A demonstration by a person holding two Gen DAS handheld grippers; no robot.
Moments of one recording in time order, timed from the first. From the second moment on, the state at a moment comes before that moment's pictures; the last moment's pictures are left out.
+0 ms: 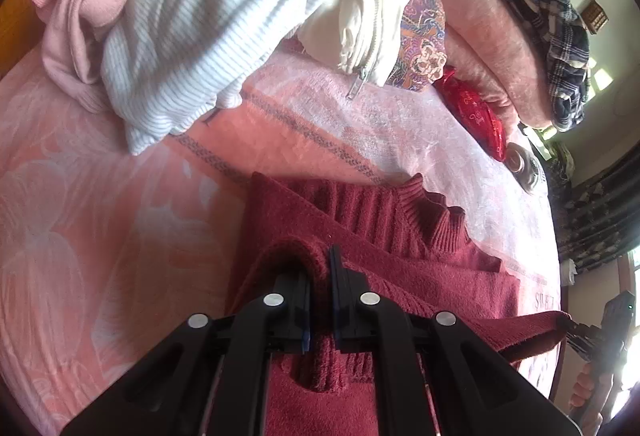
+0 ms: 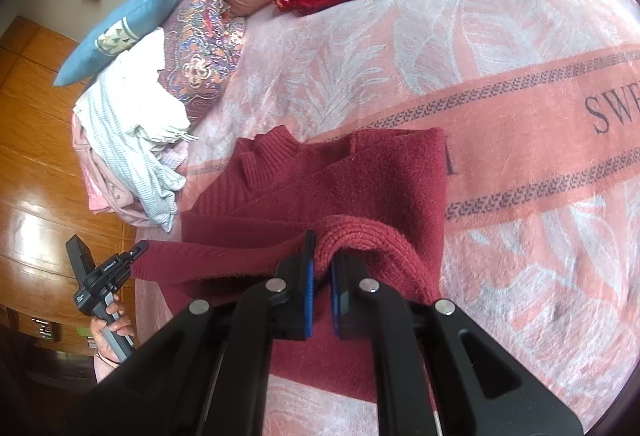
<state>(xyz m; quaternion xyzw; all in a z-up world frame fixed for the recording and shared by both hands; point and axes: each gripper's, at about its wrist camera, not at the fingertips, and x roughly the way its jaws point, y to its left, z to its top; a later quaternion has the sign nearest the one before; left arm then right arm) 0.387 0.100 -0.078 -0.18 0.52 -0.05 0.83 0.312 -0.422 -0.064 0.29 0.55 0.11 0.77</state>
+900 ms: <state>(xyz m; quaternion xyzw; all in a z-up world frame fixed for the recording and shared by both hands) 0.459 0.103 -0.149 -0.22 0.57 -0.03 0.79 0.385 -0.450 -0.157 0.38 0.59 0.06 0.71</state>
